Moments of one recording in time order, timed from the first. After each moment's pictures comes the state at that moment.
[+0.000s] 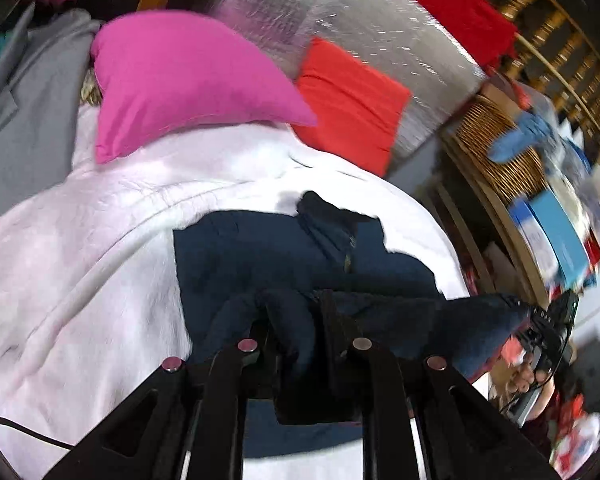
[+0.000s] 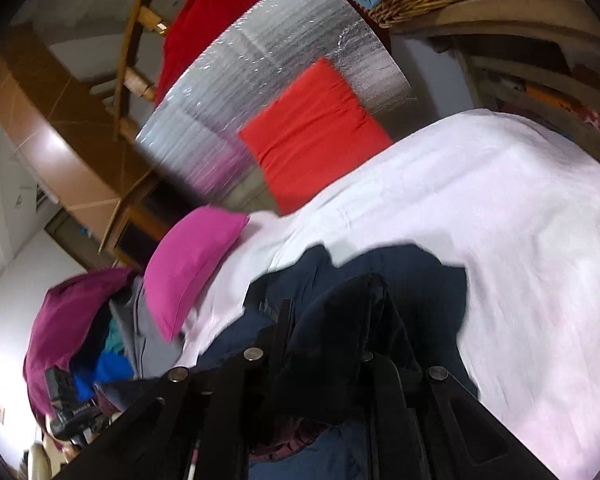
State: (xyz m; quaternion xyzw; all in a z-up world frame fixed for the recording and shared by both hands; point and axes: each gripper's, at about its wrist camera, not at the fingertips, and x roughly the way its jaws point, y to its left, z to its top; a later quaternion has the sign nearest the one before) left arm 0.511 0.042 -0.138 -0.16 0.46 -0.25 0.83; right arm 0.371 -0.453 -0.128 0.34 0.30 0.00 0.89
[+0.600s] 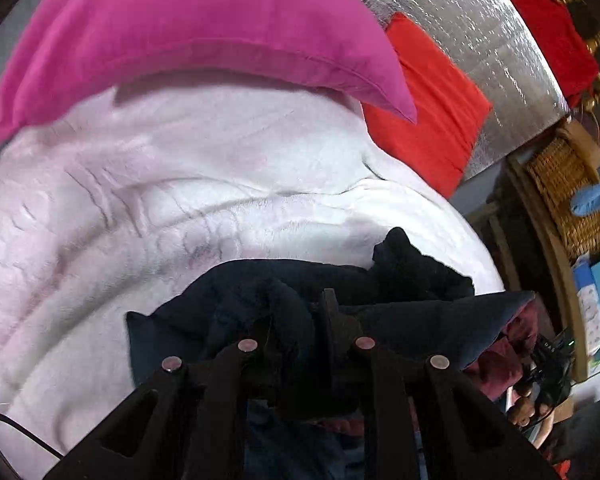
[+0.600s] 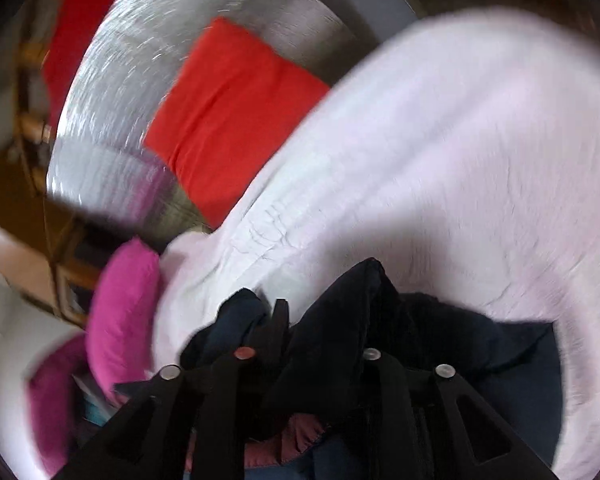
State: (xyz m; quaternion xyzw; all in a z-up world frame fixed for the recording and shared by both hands) left arm 0.655 -0.005 -0.256 -0.22 0.50 -0.20 0.82; right arm 0.525 -0.508 -0.259 0.47 0.35 -0.05 0.81
